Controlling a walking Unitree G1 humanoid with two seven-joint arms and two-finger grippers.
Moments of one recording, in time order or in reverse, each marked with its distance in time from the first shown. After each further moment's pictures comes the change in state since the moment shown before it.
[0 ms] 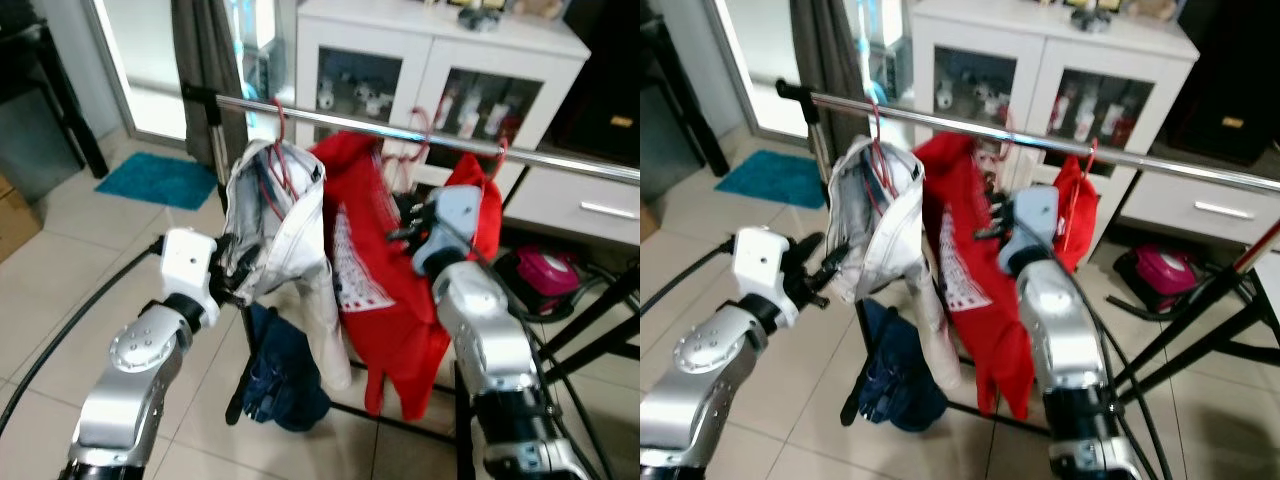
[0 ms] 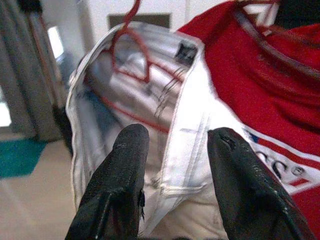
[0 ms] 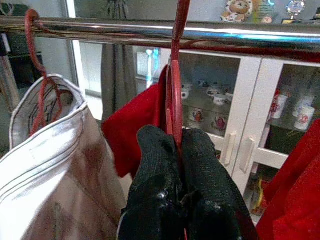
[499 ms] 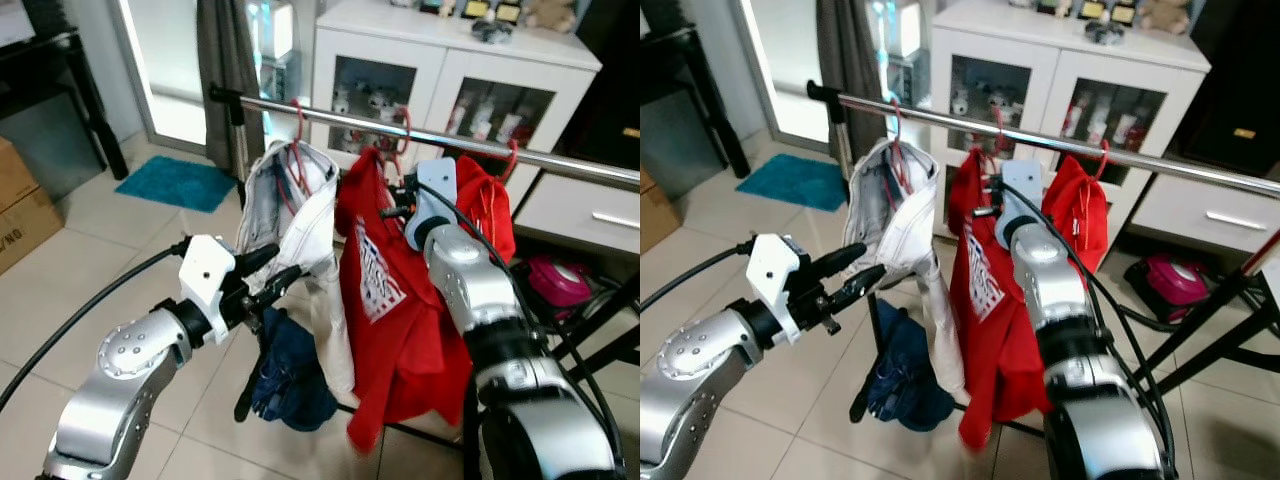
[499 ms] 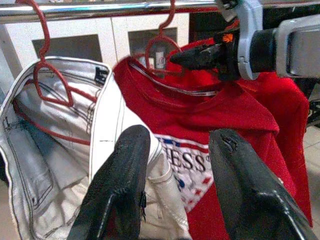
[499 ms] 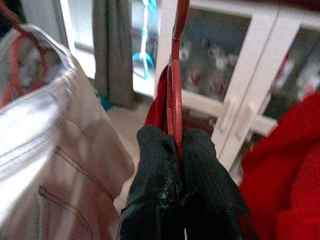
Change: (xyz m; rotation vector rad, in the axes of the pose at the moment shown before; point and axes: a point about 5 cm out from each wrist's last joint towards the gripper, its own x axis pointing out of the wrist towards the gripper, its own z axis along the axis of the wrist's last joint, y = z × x) left arm -0.010 -0.023 0.016 0.031 -0.027 -0.326; right arm 0.048 -0.013 -0.007 -0.042 0.254 -0.076
